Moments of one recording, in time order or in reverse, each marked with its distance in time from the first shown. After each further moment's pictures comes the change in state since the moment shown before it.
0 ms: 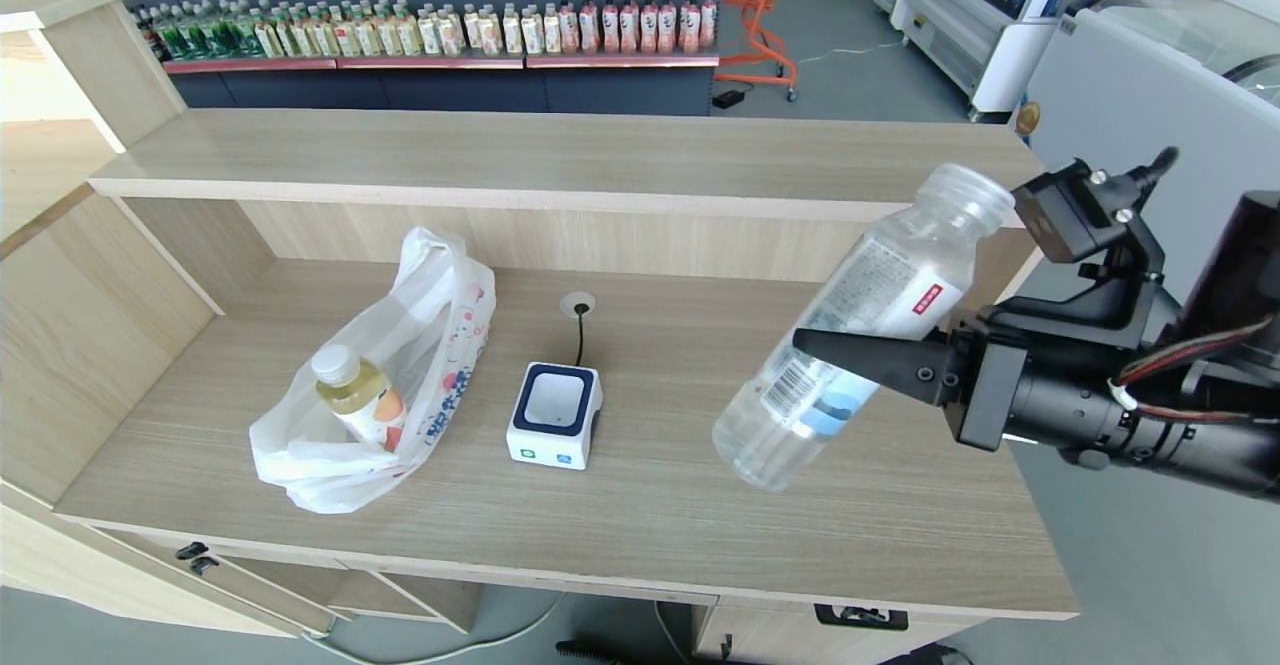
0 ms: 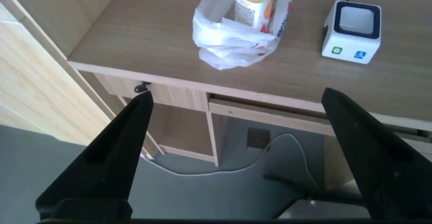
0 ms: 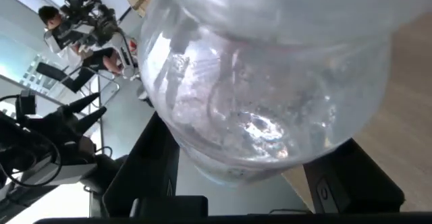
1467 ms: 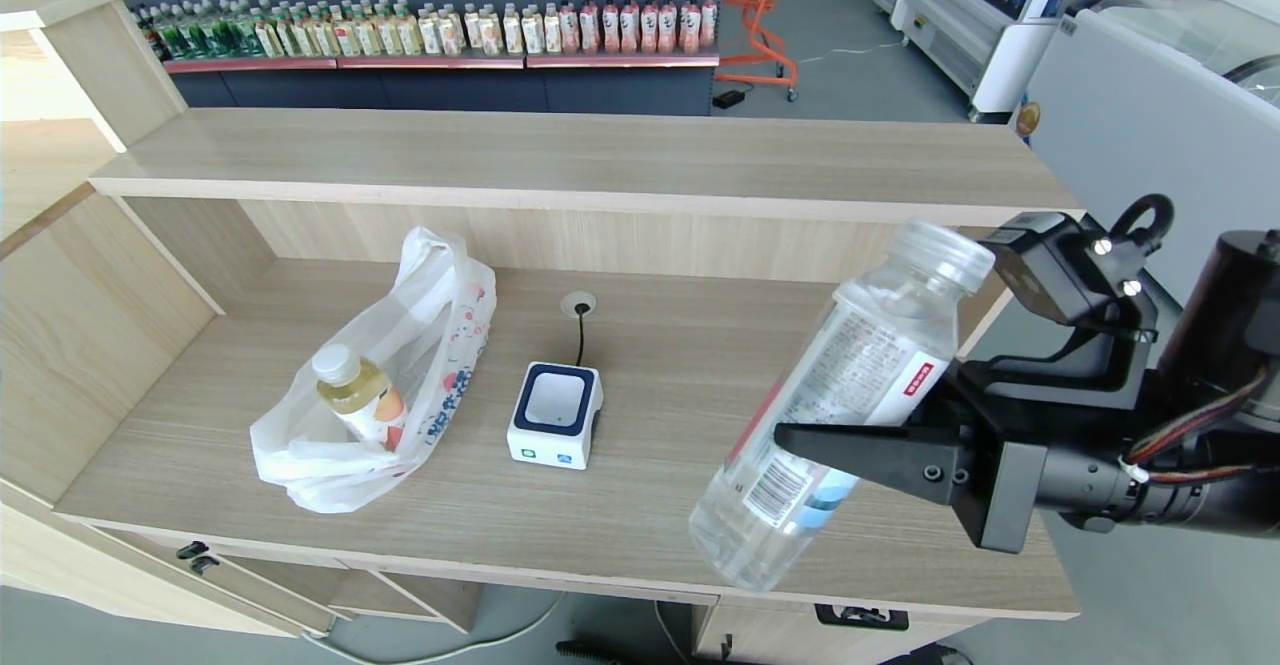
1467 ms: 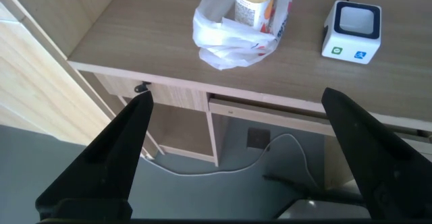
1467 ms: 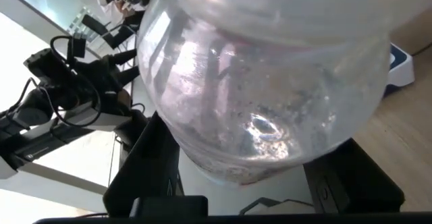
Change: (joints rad) left arm 0.000 0.000 0.000 0.000 0.000 0.000; right arm 0.061 0.005 0.058 -0.029 0.148 -0.092
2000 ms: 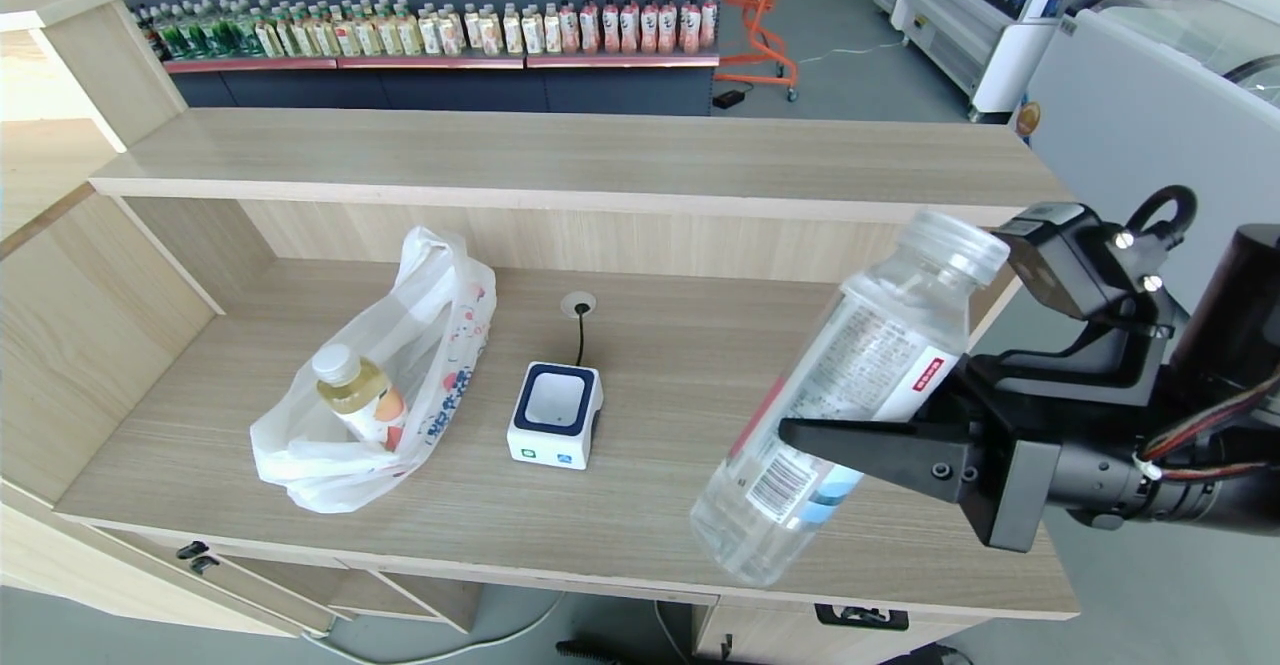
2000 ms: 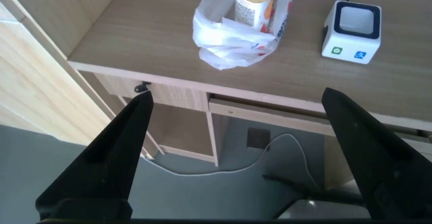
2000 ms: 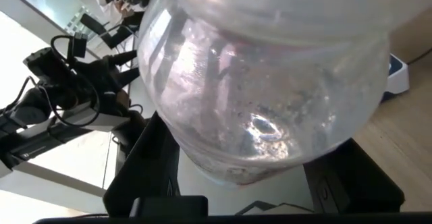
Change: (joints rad) left arm 0.000 0.000 0.000 0.000 0.000 0.000; right arm 0.001 -0.012 -0.004 0.001 0.000 -0.018
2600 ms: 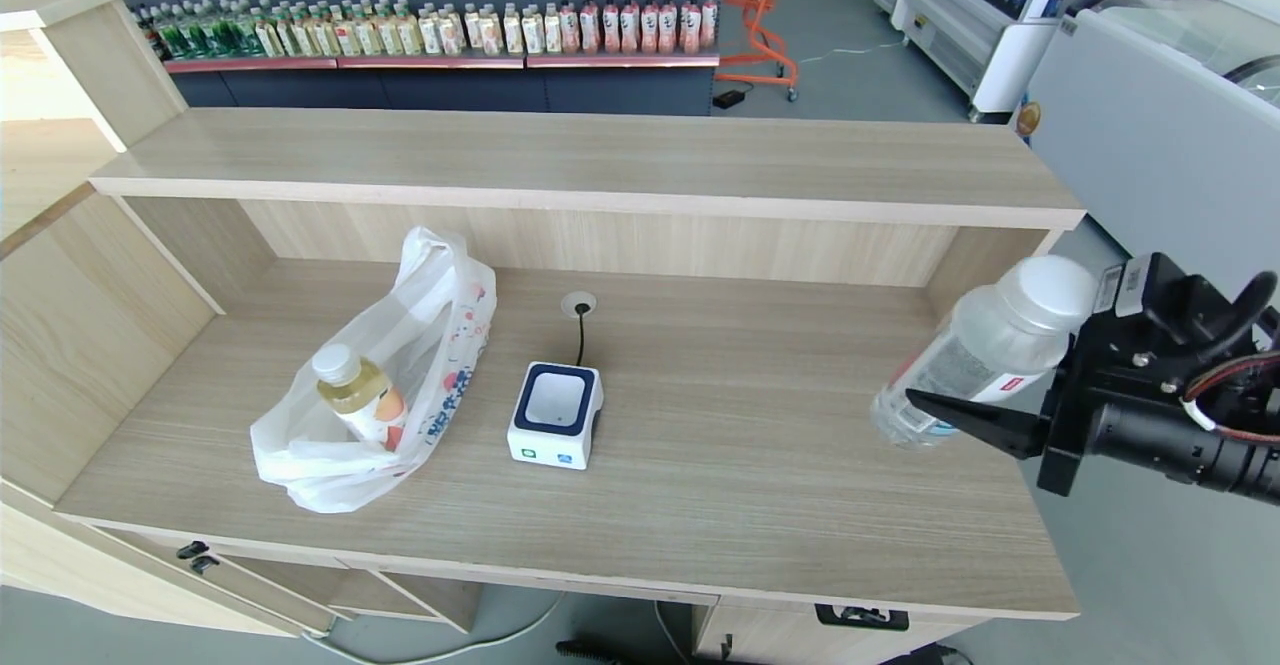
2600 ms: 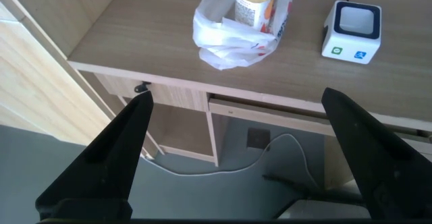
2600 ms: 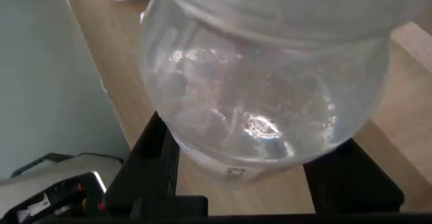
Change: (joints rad) left arm 0.000 0.000 0.000 0.000 0.000 0.000; right arm -0.387 -0.074 0.066 0.168 -0.170 -0.821
